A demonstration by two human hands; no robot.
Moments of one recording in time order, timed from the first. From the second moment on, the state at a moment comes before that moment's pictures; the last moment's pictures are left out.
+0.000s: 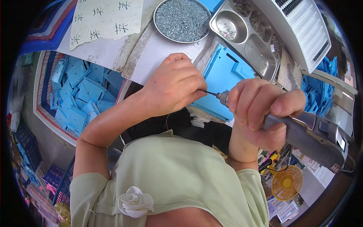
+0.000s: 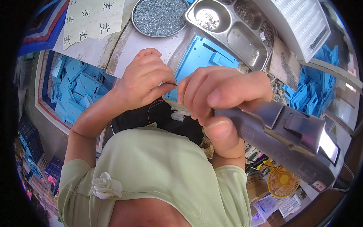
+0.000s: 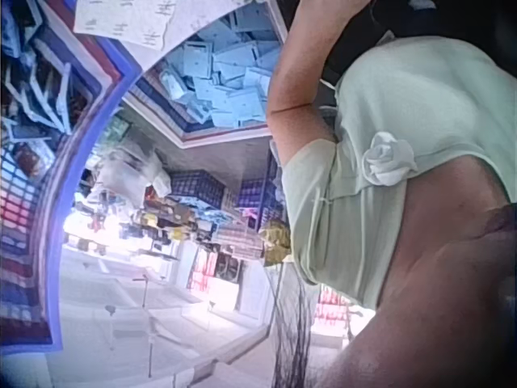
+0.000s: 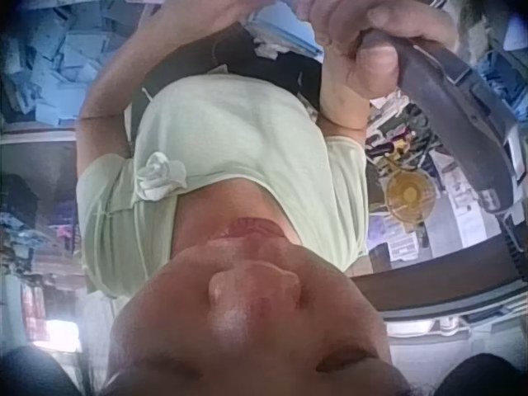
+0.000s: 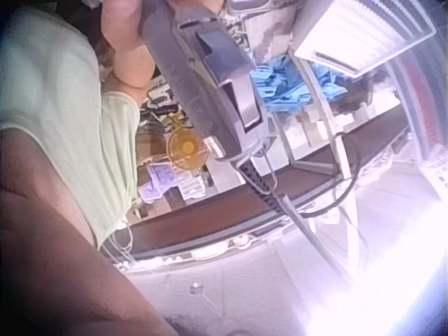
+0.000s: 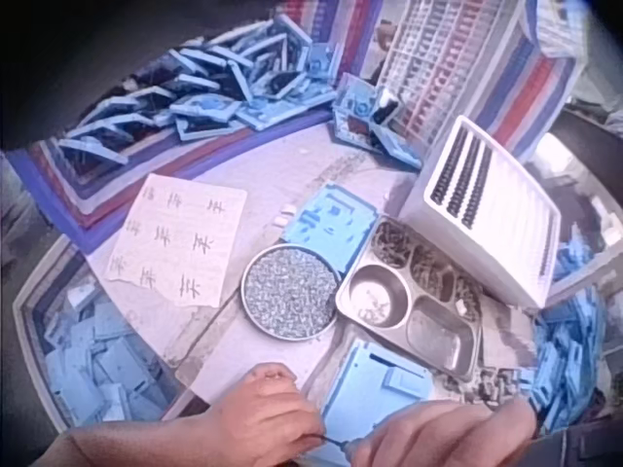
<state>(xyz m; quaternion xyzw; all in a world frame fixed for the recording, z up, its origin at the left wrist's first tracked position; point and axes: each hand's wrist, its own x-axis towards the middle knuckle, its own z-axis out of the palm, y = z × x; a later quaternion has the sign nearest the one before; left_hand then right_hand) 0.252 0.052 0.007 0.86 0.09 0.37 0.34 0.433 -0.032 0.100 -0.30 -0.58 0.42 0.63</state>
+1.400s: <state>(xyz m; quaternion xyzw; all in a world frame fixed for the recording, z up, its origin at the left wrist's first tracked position) 0.316 0.022 0.026 0.96 0.08 0.18 0.22 0.517 -0.083 0.057 -0.41 -0.48 0.21 0.75</state>
